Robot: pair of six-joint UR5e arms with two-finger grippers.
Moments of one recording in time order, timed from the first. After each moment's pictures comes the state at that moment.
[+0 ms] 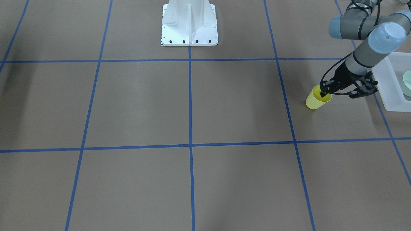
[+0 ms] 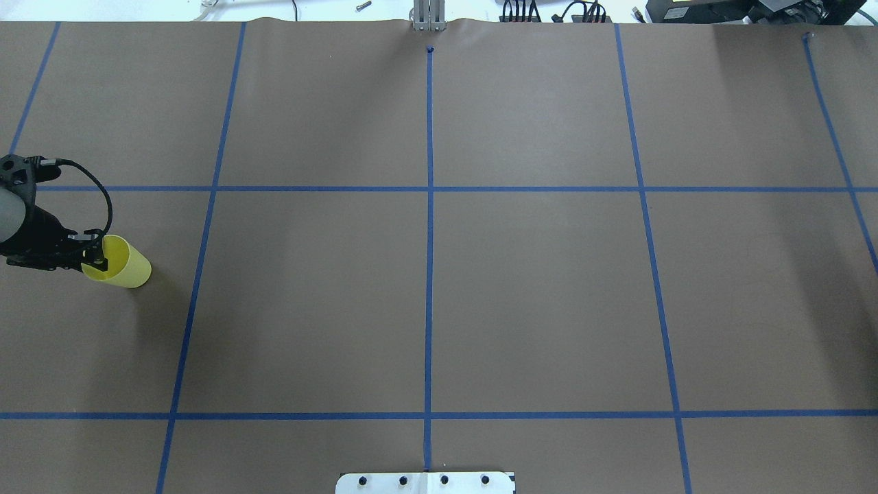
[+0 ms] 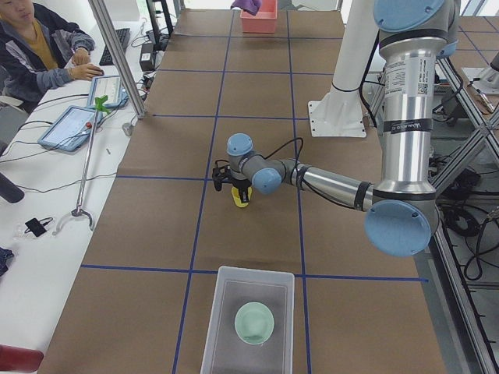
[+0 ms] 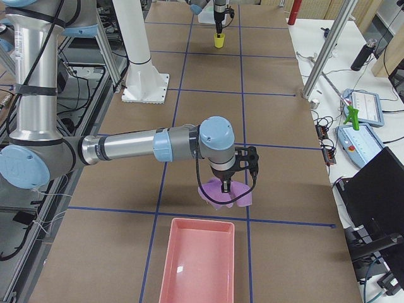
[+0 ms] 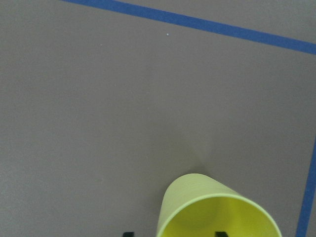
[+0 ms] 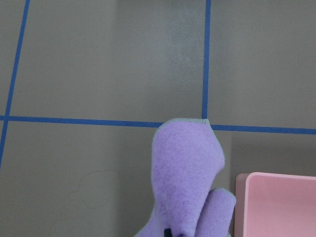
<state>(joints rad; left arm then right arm) -0.91 -1.53 -1.79 -1.99 -2.18 -1.06 1.67 -1.66 1.85 -1.59 2.42 0.01</state>
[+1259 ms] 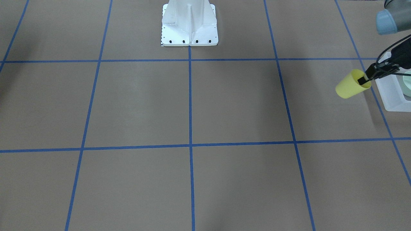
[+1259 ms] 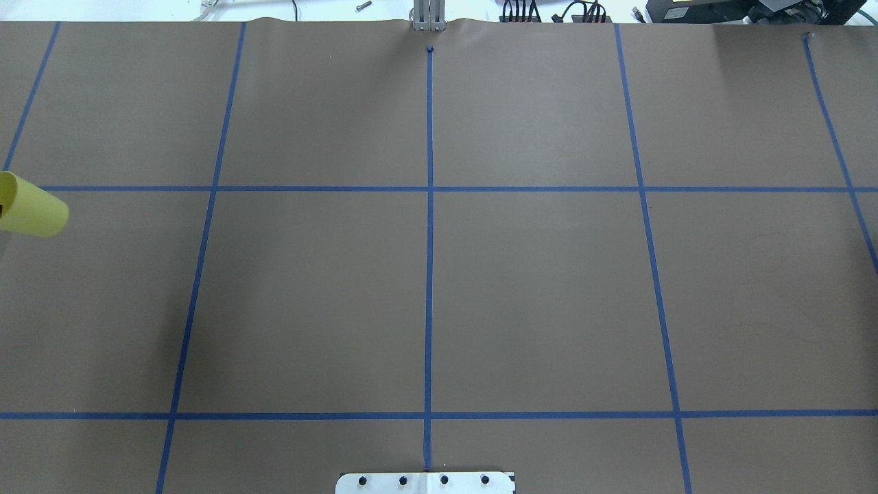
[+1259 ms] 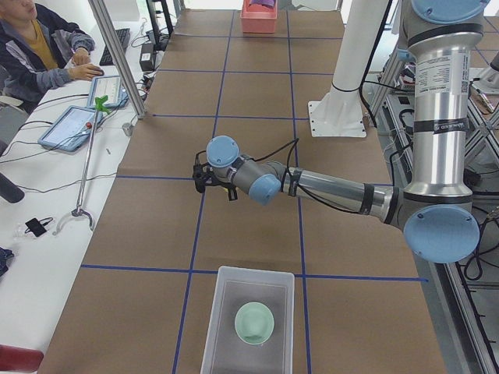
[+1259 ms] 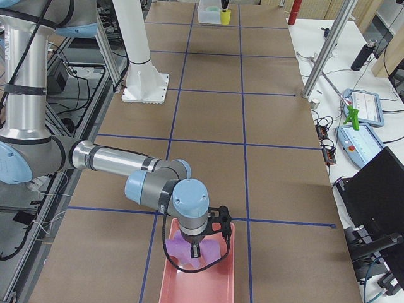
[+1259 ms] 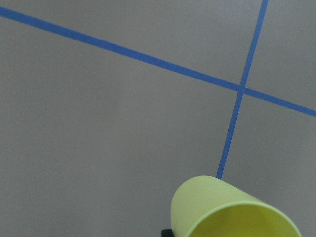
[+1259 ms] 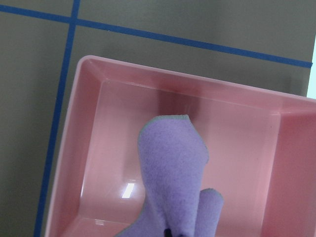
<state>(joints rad) -1.32 -1.49 -1.80 -1.96 -2.59 -0.76 1.84 -1.72 1.59 -1.62 2.24 -0.46</state>
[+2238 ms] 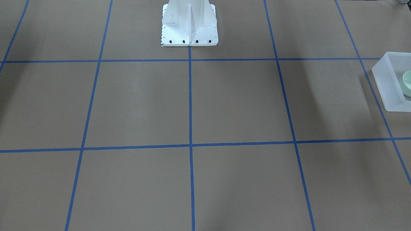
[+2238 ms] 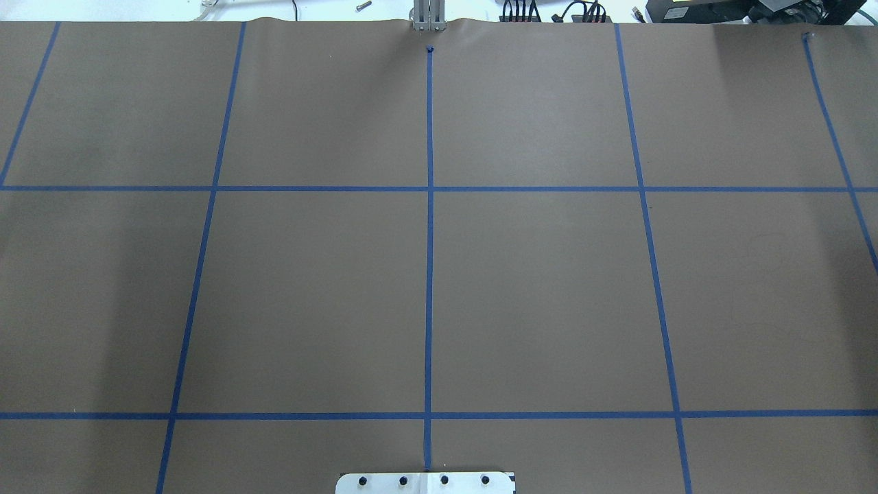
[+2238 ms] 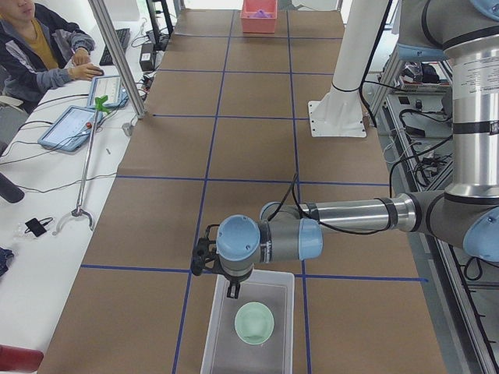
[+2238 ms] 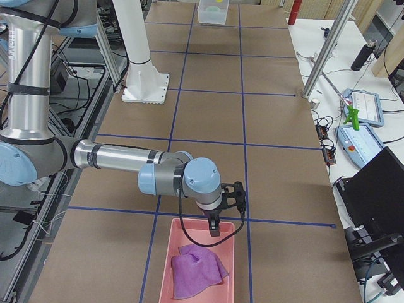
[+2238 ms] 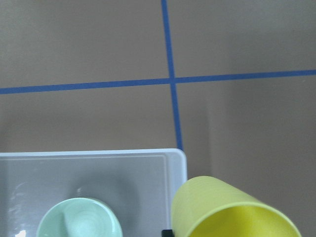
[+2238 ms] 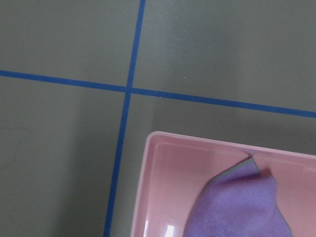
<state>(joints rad) -1.74 -1.44 -1.58 -1.58 -2.42 0.36 1.70 -1.72 1.72 -1.48 2.37 -0.14</state>
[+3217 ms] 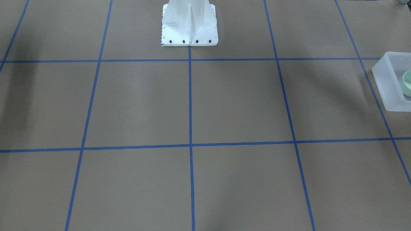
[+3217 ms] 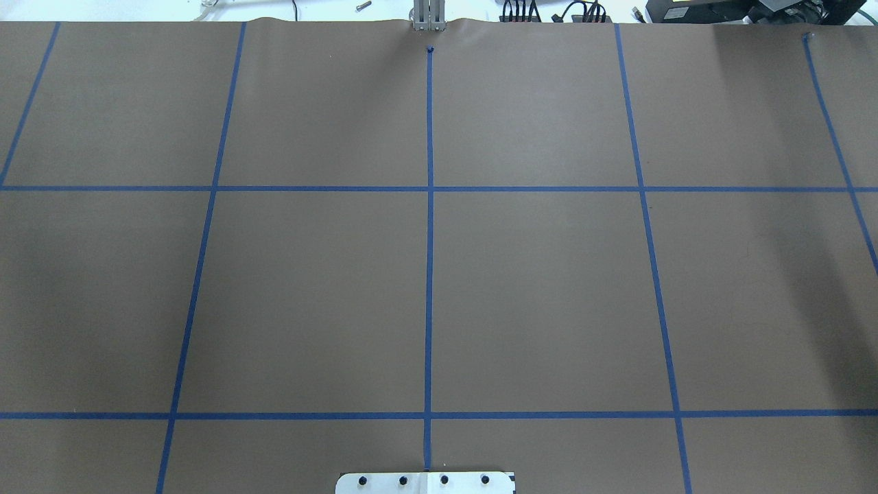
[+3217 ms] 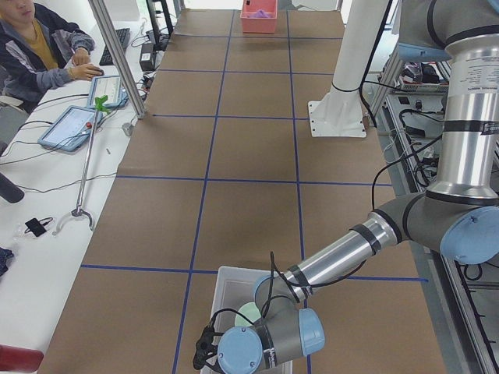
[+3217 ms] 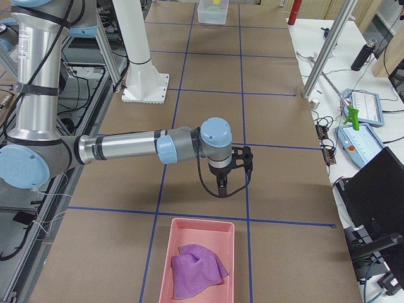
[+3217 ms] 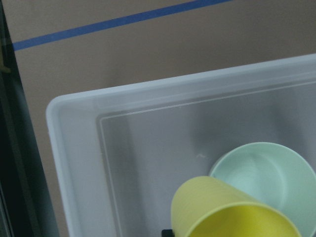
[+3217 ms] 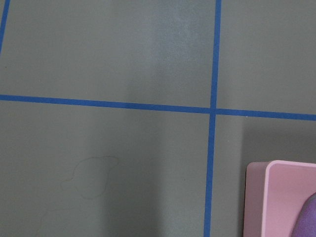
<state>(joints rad) -1.84 -1.61 -1.00 -1.89 -2.32 0.56 1.53 -1.71 1.85 -1.47 2.38 0.14</state>
